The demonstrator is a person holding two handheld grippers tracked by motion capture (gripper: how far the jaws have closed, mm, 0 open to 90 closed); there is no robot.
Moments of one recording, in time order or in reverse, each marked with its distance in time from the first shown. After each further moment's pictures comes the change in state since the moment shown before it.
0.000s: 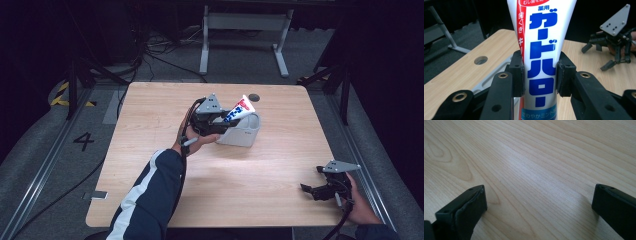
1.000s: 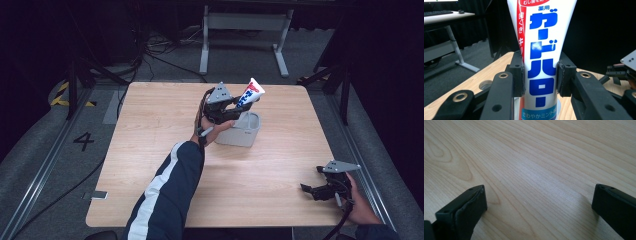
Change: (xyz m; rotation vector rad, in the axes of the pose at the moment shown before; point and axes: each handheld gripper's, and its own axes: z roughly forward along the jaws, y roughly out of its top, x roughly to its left) left arm 0.018 0.011 0.044 -0.180 0.049 -0.052; right arm 0.000 0.000 0.000 0.000 0.000 0.000
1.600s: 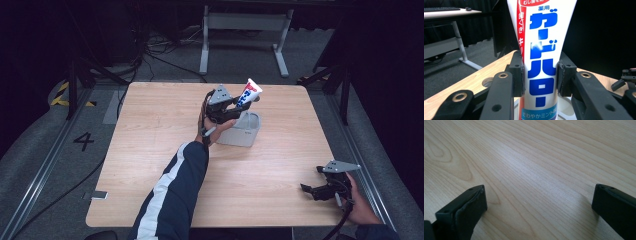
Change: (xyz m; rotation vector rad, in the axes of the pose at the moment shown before) left arm 0.013 -0.022 0.018 -0.018 0.041 -0.047; right arm 0.000 0.000 0.000 -0.001 -0.001 -0.002
